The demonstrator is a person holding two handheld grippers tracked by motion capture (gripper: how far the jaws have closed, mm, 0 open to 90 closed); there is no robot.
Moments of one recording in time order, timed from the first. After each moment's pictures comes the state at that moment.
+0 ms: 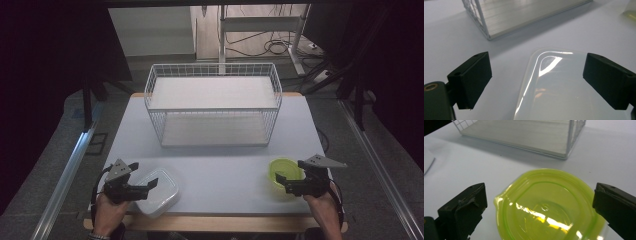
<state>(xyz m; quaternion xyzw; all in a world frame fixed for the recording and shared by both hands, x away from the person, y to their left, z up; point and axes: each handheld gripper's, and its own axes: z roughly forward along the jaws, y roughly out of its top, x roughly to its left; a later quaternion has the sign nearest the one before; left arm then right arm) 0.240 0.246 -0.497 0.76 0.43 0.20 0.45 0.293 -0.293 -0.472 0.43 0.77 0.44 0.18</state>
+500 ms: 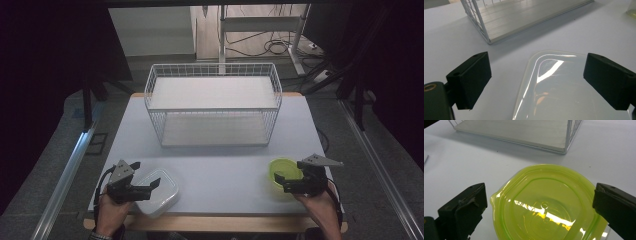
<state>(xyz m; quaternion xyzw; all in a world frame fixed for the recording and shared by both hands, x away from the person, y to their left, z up) 0.240 0.240 -0.500 0.76 0.42 0.22 0.44 0.296 -0.290 -0.475 0.45 0.77 0.42 0.17</state>
